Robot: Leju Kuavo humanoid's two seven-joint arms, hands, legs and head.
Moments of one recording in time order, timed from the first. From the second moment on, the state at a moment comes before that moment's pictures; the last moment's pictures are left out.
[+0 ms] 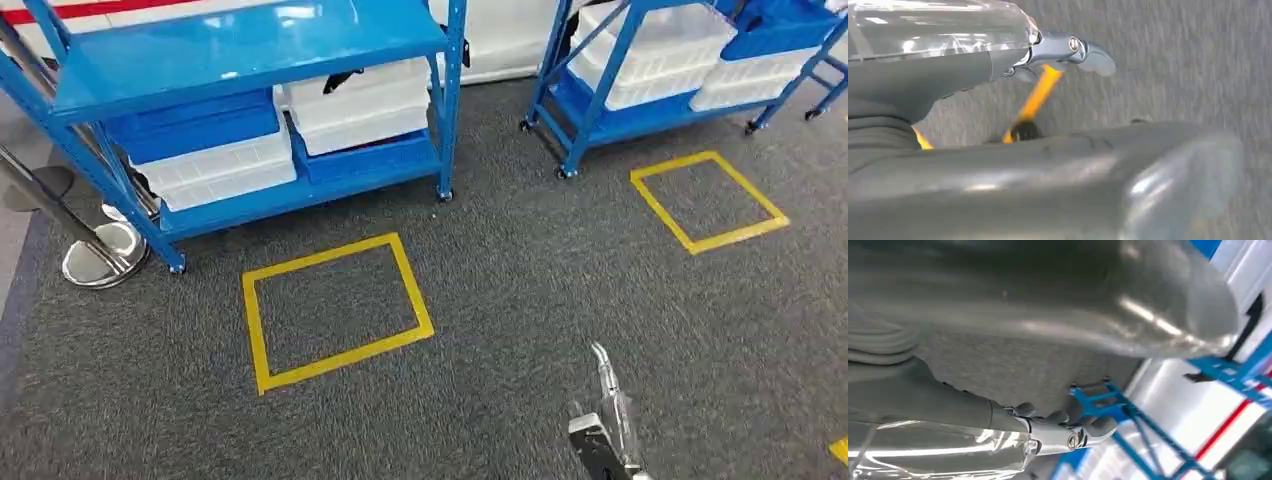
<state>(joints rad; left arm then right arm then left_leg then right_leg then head) -0.04 0.00 -0.64 -0.14 1.47 0.30 -0.45 0.13 -0.20 0.30 -1.16 0.05 -0.66 -0.64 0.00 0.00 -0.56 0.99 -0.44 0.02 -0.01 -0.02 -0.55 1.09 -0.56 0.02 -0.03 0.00</state>
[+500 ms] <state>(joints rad) -0.03 -0.07 -0.64 -0.14 1.47 0.28 -0.47 0.19 -0.17 0.27 -1.21 0.05 -0.58 -0.61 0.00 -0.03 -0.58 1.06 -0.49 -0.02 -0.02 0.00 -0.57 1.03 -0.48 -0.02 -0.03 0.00</state>
